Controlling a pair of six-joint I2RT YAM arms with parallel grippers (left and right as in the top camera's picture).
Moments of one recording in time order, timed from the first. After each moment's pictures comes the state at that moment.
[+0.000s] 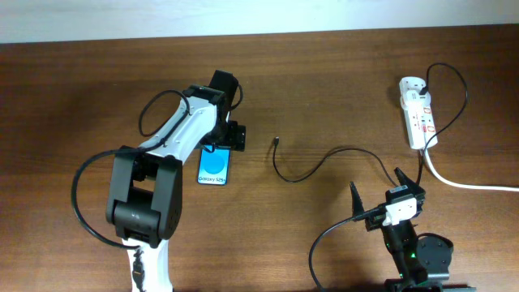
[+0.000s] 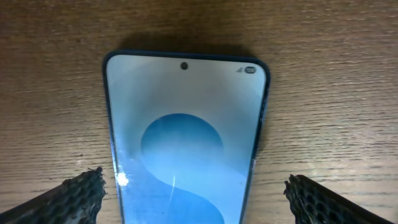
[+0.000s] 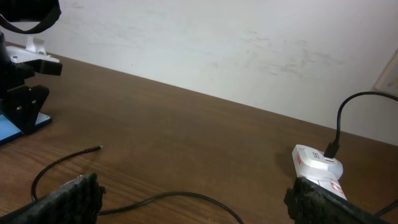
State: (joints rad) left arm -0.33 2.12 1.60 -0.96 -0.08 -0.25; right arm -0.03 0.01 0.01 -0.05 -0.25 -0.18
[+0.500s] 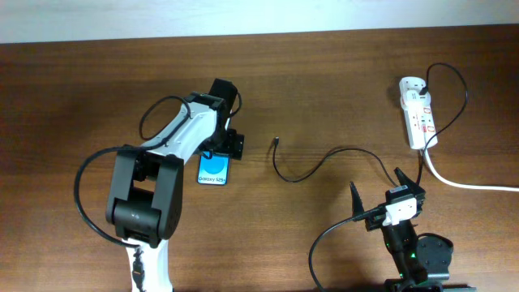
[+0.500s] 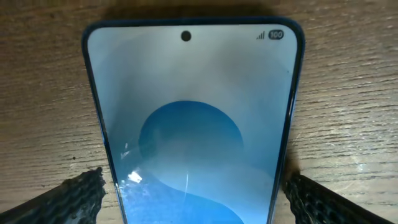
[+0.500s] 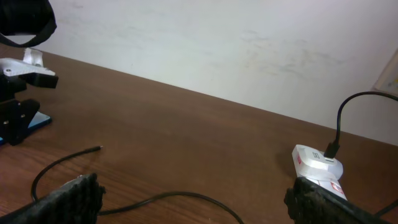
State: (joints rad) left arm -0.33 2.12 1.53 -0.92 -0.09 -0.17; right arm -0.03 0.01 0.01 -0.05 -0.25 -0.18
